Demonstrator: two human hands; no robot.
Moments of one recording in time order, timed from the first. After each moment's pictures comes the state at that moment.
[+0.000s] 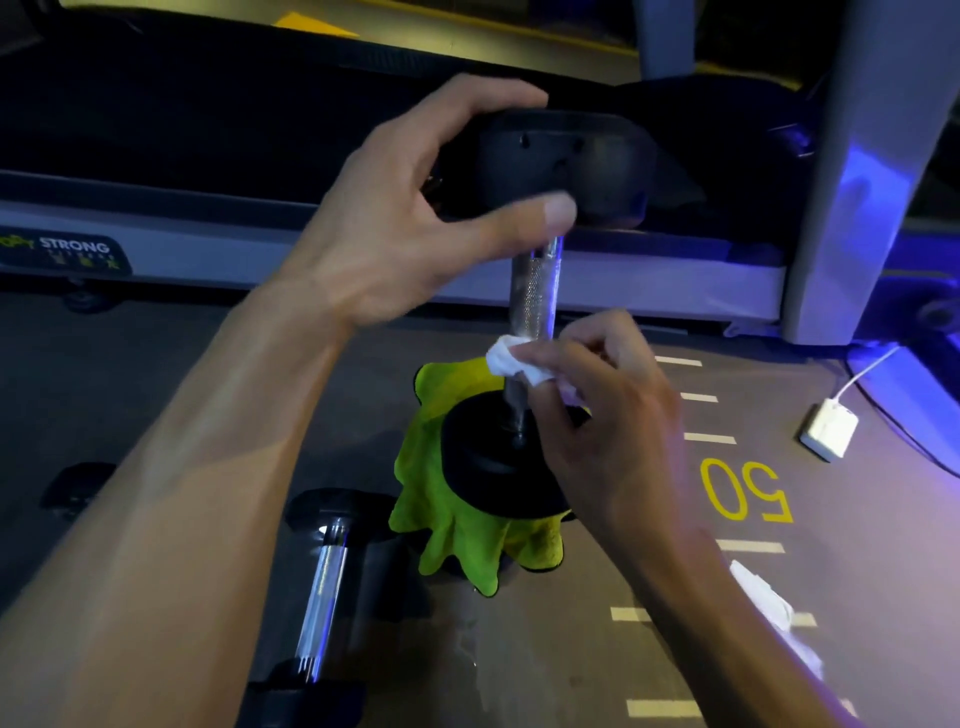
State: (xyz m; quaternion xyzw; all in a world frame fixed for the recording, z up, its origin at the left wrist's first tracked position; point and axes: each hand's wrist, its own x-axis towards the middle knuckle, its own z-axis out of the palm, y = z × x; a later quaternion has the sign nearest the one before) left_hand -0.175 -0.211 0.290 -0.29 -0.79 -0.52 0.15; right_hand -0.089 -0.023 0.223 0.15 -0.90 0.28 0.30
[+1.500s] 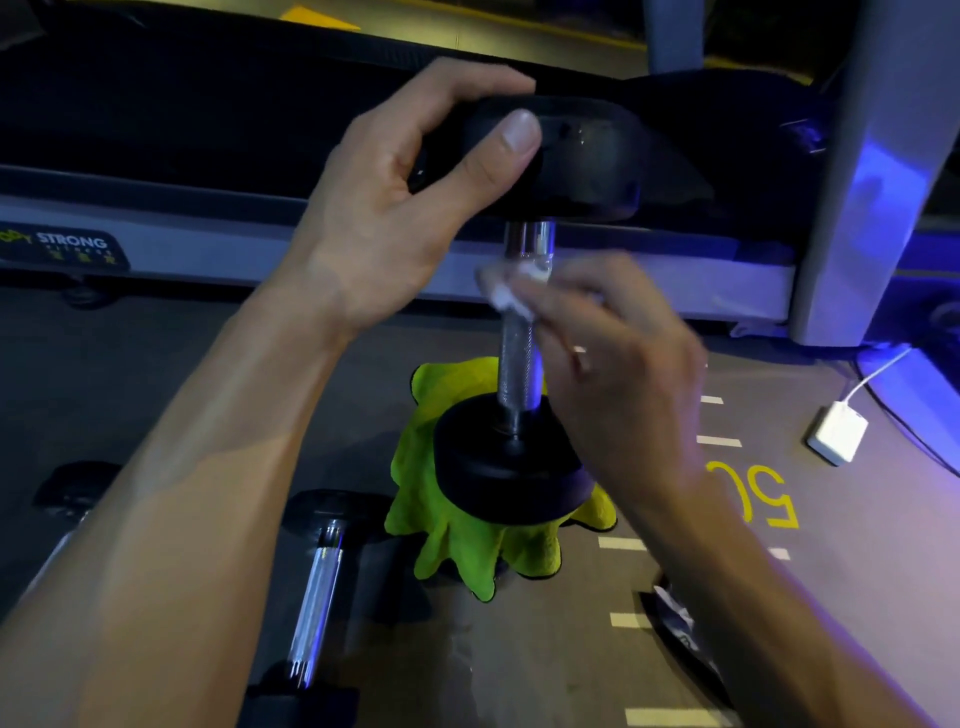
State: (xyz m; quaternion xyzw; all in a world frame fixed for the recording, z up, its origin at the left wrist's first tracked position) left_hand -0.183 -0.204 0.284 -0.26 -0.77 -0.55 0.18; right_hand -0.123 -0.021 0.238 0.22 -0.85 0.22 0.42
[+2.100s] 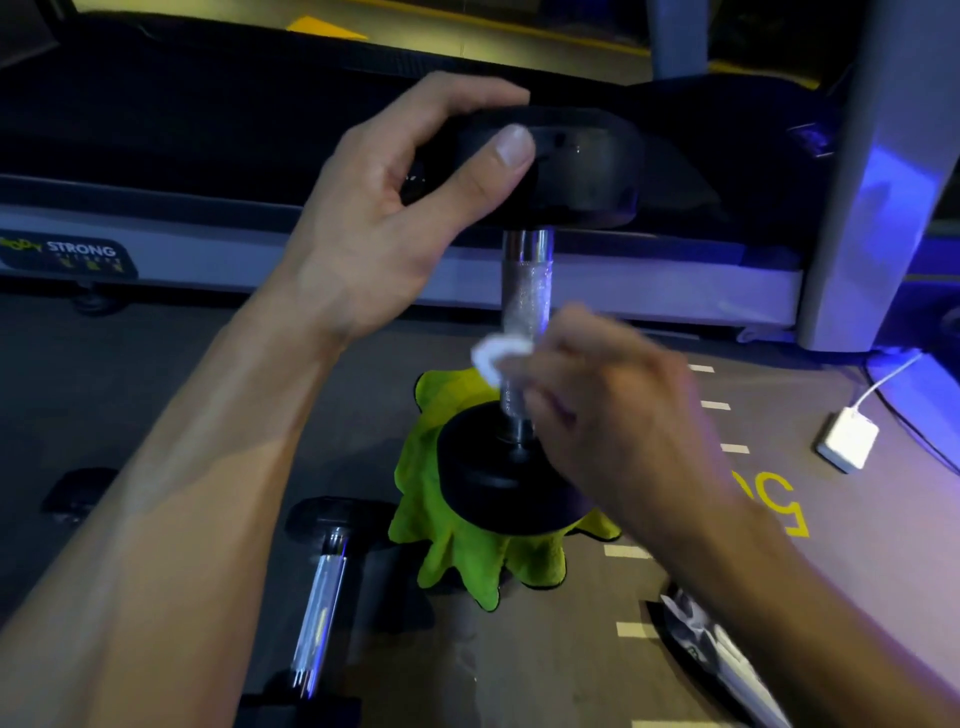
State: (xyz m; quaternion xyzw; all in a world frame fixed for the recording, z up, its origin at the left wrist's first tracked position) left_hand -0.182 -0.207 0.284 -0.27 -0.77 -0.56 0.18; right_hand -0.111 -0.012 0.246 0.28 -0.91 0.12 0.28
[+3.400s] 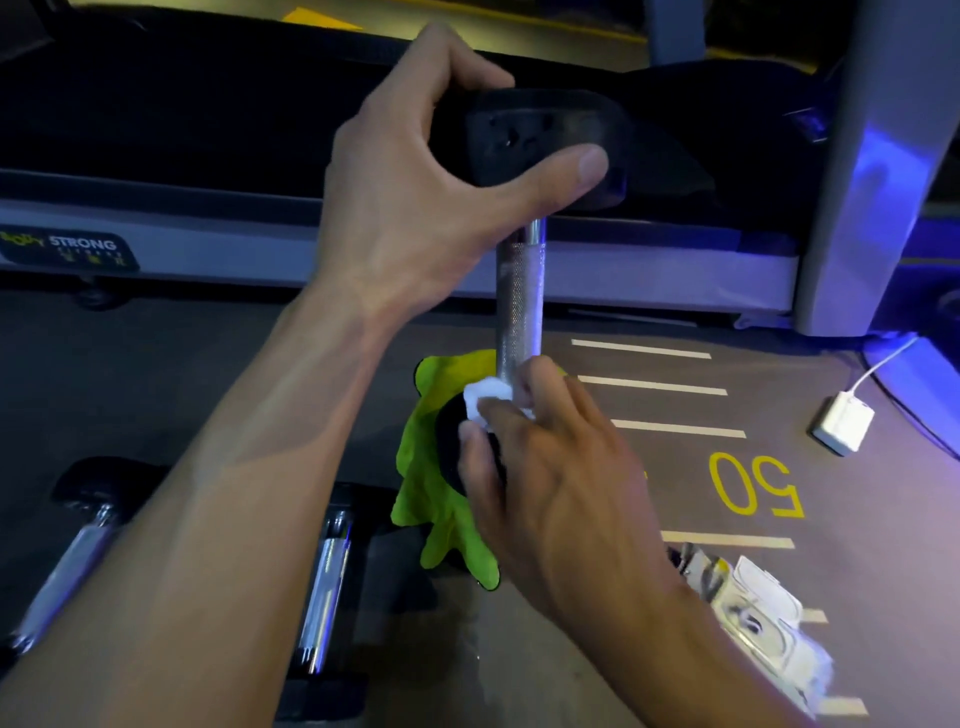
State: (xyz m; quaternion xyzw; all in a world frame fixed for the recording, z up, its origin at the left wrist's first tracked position) left_hand -0.160 -0.181 0.297 -0.15 -0.79 -0.54 0.25; right_hand -0.055 -0.048 0.221 0.15 -0.97 0.11 0.17
